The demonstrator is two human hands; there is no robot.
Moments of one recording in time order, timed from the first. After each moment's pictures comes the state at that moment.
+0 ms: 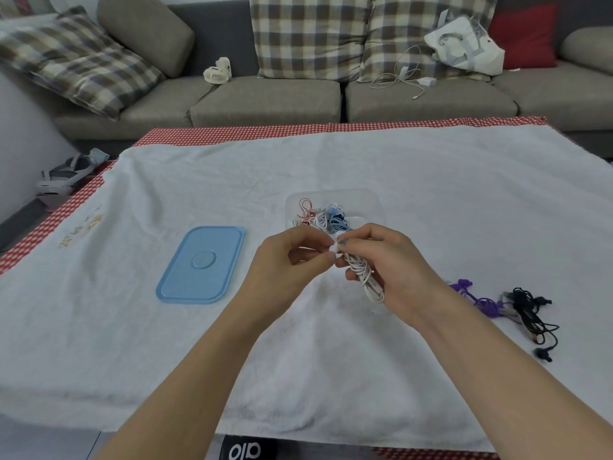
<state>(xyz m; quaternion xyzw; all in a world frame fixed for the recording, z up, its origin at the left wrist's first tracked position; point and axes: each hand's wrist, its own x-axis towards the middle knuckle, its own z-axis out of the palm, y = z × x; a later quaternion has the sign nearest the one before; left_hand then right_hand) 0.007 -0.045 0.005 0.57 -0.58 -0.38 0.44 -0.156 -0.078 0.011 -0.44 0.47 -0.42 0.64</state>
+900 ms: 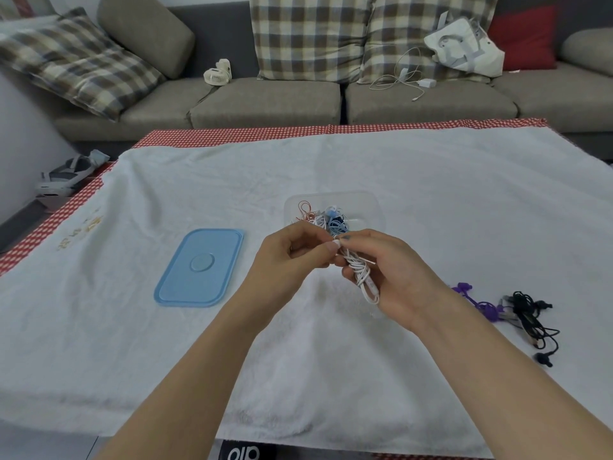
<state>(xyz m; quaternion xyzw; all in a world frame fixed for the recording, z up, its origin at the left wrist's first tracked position) 0.007 -0.056 0.001 0.52 -0.53 -0.46 0.49 -0.156 -0.081 0.014 -0.35 0.44 -0.43 0.71</state>
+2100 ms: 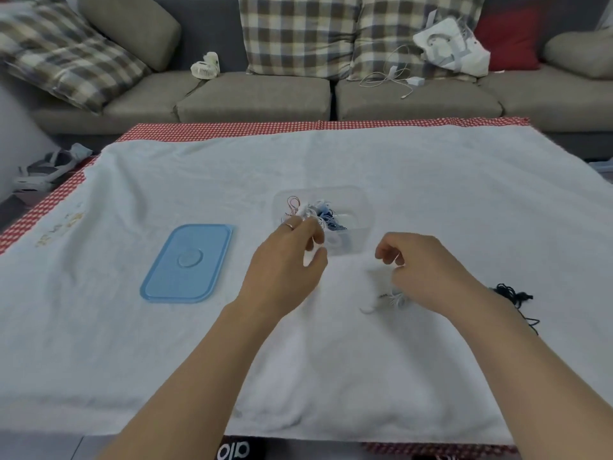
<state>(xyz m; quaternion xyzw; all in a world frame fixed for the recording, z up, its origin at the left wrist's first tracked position) -0.001 -0.068 -0.019 0.60 -0.72 -0.08 0.32 -0.216 -0.088 0.003 -0.74 0.62 -0.12 0.24</state>
